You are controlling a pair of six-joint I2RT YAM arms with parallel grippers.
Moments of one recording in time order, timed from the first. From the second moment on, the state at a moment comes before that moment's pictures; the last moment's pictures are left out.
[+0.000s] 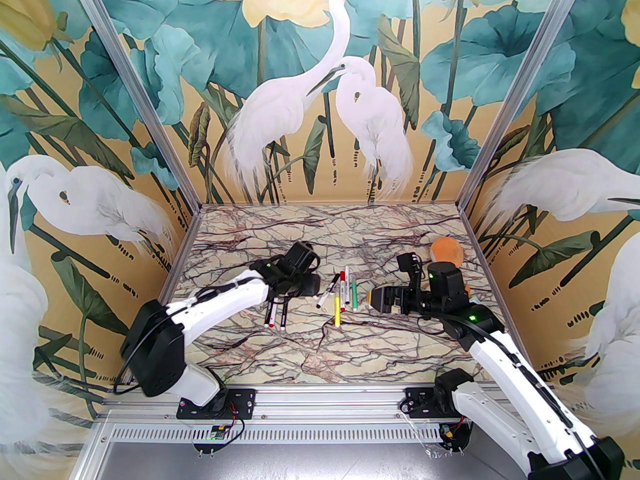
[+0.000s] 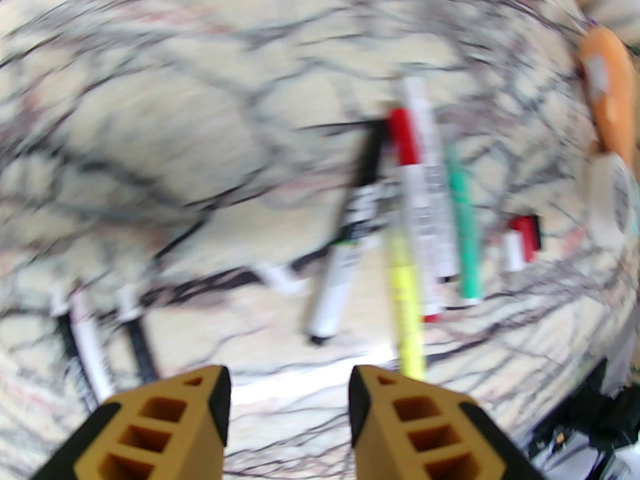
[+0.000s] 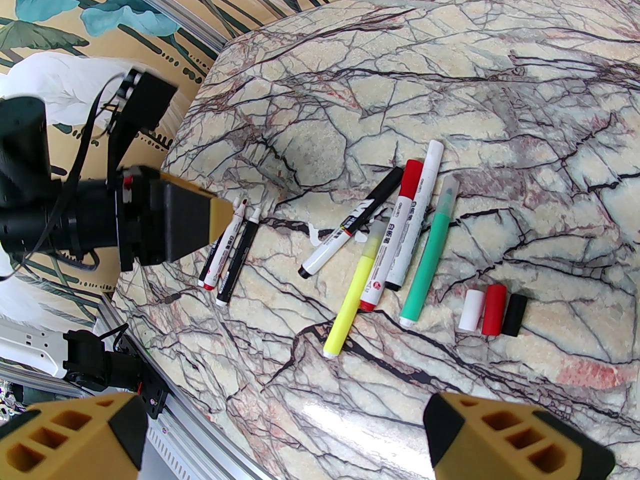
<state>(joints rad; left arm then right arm) -0.73 1.59 1.18 -0.61 -0.04 -0.49 0.32 0.82 0.70 -0.55 -0.58 0.41</state>
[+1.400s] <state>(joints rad) -0.67 2.17 1.68 -0.95 0.18 -0.18 0.32 0.76 0.69 -0.58 -0.55 0.41</state>
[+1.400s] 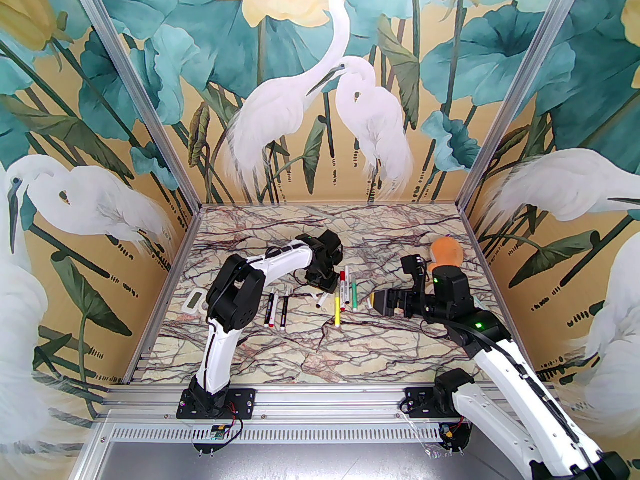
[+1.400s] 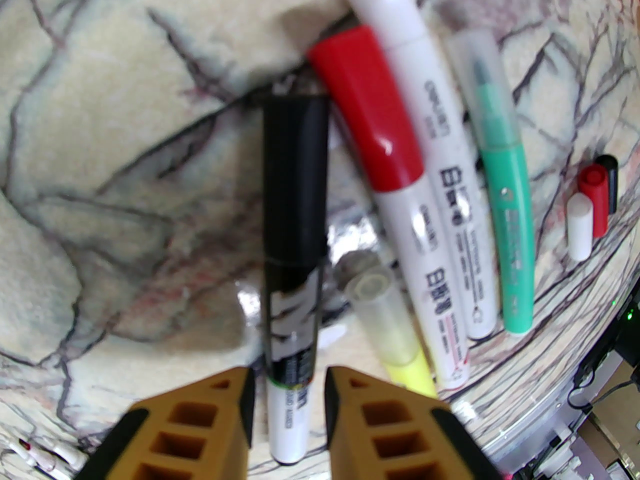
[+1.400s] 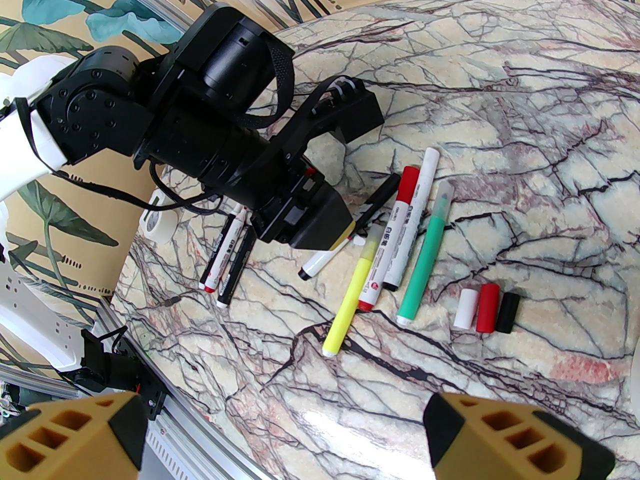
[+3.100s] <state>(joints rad) -0.72 1.62 1.24 -0.64 0.19 -0.31 0.35 0.85 0.58 -0.32 -0.48 0.69</state>
